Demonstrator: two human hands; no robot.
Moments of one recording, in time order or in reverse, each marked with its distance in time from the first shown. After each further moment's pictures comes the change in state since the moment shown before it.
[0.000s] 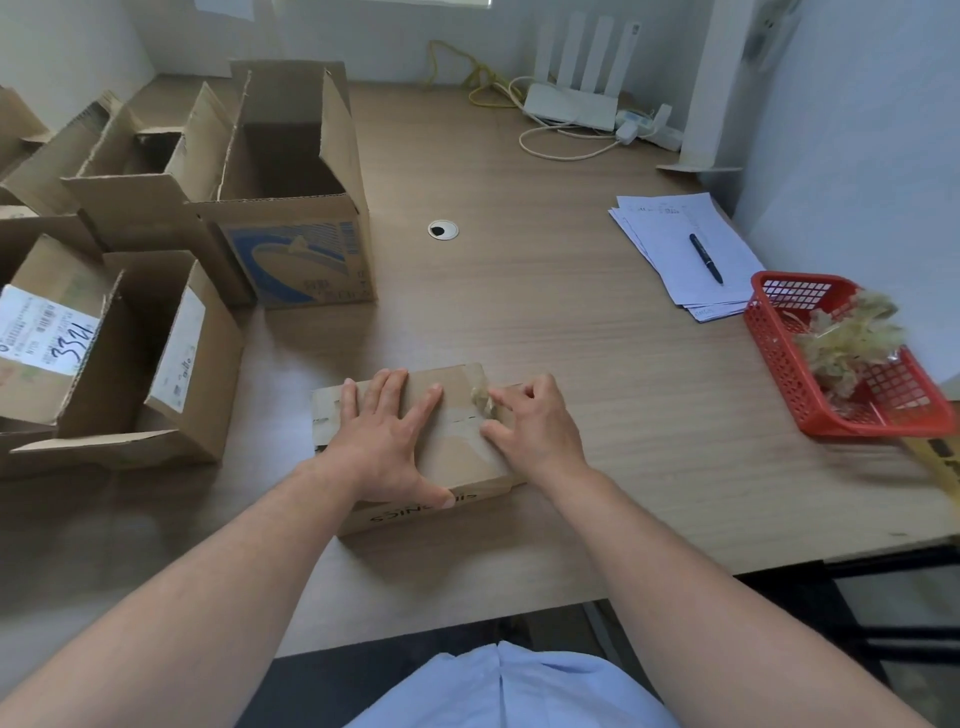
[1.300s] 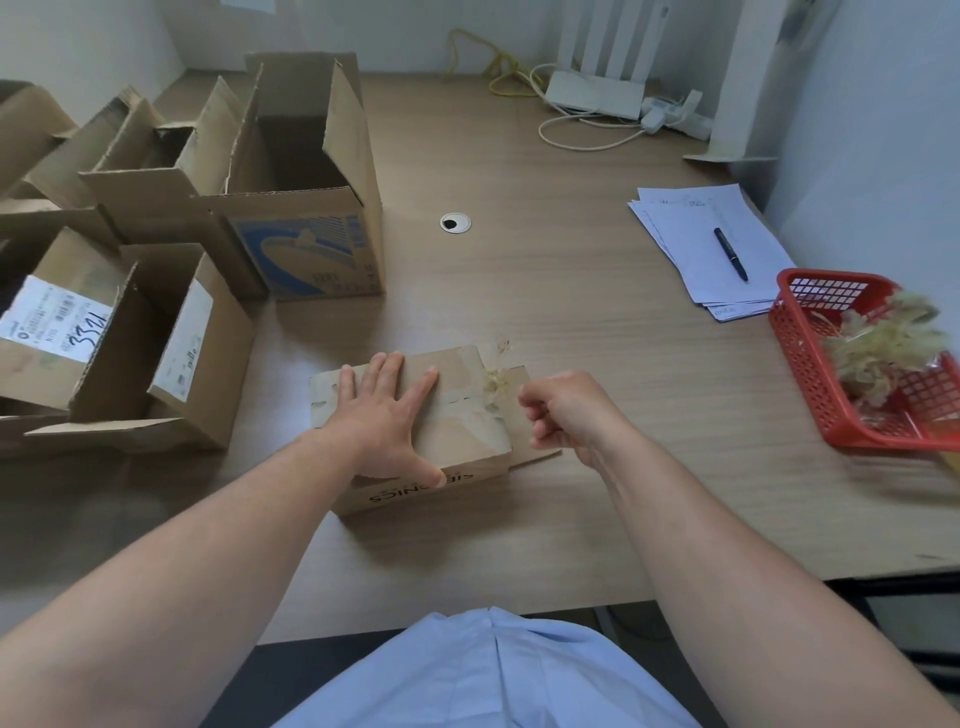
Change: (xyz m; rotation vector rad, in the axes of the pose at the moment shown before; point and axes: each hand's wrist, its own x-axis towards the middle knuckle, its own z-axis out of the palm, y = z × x) left_hand 0.013 -0.001 -0.012 0.018 -0.087 -0.080; right_hand 0.015 0.007 -0.050 0.885 -0.282 0.487
